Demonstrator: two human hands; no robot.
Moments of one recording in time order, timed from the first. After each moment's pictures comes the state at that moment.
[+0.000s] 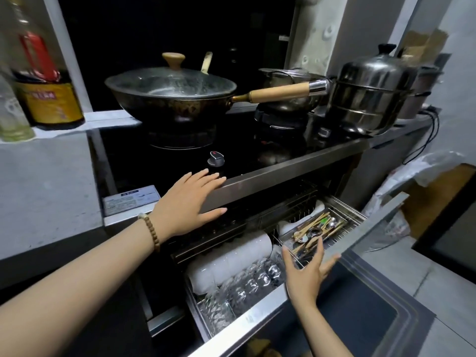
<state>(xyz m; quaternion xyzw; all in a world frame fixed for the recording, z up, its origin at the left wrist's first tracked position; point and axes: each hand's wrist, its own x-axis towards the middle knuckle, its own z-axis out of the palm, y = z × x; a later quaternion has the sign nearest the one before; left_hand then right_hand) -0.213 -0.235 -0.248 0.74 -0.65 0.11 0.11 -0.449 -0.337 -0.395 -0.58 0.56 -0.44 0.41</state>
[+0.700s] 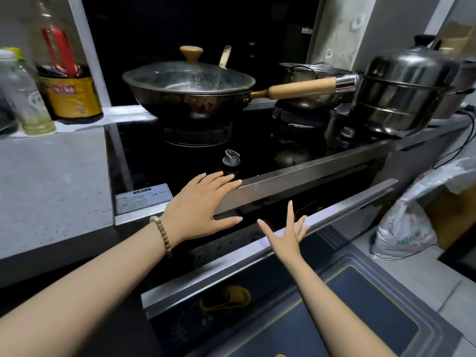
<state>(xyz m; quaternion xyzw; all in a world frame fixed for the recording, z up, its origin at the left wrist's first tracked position) -0.214 -0.234 -0.250 0.74 -0.65 0.14 0.10 -0.370 -0.391 -0.379 -0.70 0.43 -0.29 0.49</state>
